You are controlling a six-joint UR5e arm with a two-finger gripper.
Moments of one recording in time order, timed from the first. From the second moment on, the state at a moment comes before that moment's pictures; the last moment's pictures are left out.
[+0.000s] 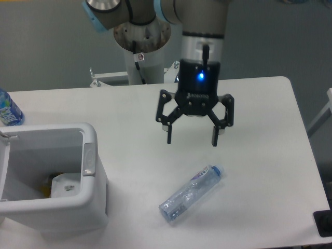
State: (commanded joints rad) arm 2.56 -1.76 -1.71 -0.79 1.19 0.80
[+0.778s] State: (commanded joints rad) arm 2.53 -2.07 -1.63 -0.76 1.29 1.03
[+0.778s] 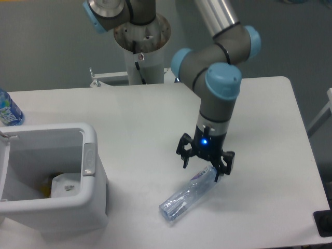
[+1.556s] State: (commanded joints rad) arm 2.44 -2.19 -1.60 -0.76 1.39 1.03
